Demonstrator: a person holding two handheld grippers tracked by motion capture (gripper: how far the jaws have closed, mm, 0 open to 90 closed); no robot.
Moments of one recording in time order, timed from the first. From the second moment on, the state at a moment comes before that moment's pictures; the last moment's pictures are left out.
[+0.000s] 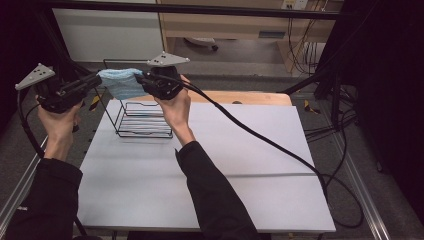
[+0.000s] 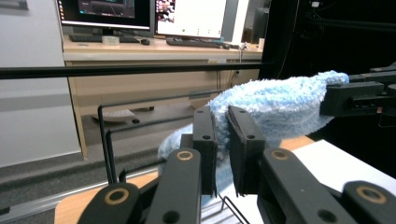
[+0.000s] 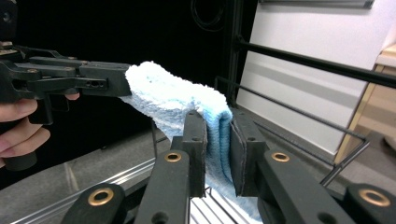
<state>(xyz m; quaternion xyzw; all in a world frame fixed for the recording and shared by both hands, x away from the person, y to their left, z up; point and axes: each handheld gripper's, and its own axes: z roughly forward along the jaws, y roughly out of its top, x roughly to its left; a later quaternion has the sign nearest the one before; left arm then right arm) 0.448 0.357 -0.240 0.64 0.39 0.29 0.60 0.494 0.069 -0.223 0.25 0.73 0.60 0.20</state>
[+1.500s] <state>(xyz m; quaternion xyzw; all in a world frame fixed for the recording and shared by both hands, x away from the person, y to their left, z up) 0.456 0.334 -0.243 0.71 0.42 0.24 0.51 0.486 0.060 -0.231 0.21 0.76 0.59 0.16</state>
